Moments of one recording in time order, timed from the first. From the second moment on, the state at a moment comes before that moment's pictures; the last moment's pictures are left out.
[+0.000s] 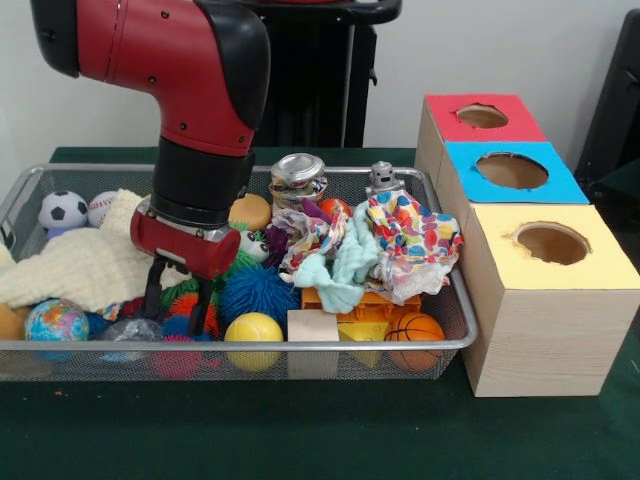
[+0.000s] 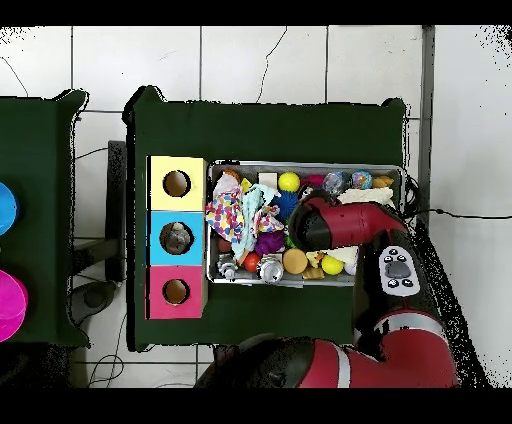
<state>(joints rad) -0.40 -0.39 0.00 1.41 -0.61 0.19 2.40</state>
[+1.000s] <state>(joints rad) -0.39 -0.35 -0.04 1.41 -0.61 0.12 2.40</state>
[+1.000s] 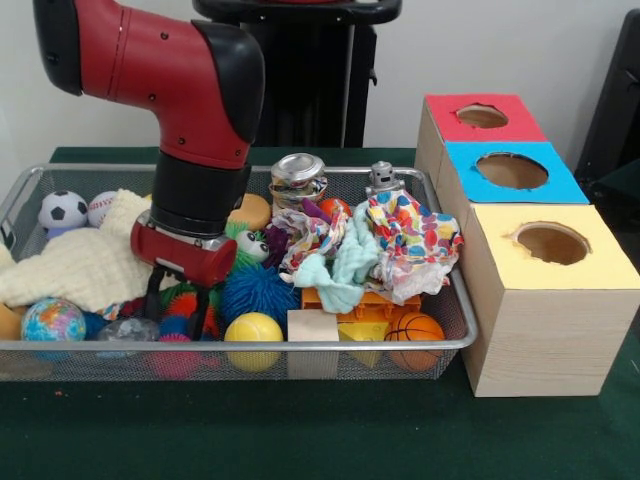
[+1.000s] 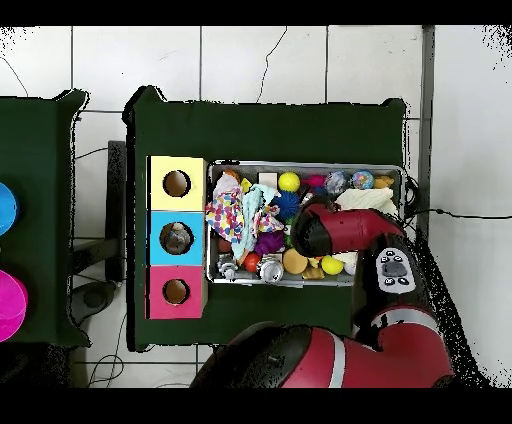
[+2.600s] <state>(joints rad) -0.39 -0.42 -0.06 1.41 -0.56 0.12 2.40</state>
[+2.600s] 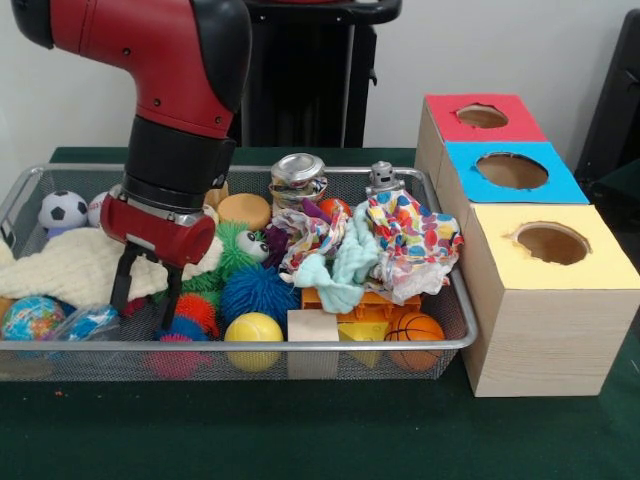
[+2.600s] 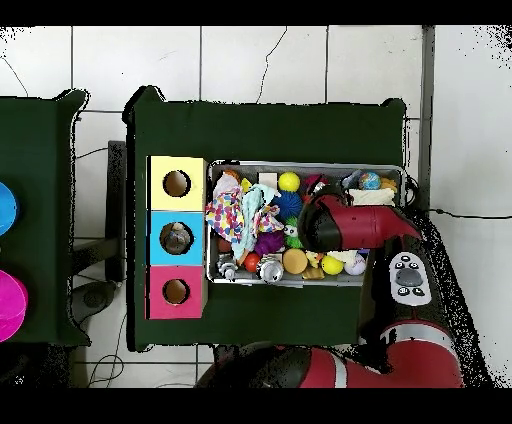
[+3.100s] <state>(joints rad) -0.38 -0.42 -0.11 1.41 -0.55 0.12 2.40</state>
